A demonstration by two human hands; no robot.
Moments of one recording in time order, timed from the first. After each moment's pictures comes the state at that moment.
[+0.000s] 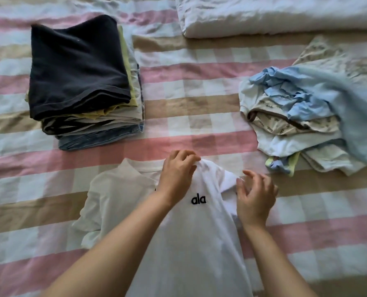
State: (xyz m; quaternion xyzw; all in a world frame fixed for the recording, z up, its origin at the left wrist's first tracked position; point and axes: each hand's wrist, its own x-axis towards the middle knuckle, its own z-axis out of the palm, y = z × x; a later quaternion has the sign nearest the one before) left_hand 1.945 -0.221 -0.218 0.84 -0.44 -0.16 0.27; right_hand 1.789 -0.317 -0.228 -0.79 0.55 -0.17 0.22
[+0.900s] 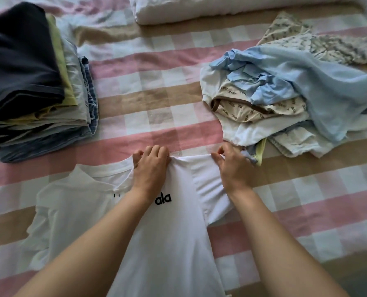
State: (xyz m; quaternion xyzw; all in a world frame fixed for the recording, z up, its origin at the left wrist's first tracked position) left_hand 1.930 -0.262 -0.258 0.89 -0.43 -0.10 0.14; right_hand 1.789 -0.398 -0.237 -0.86 0.47 -0.06 0.18
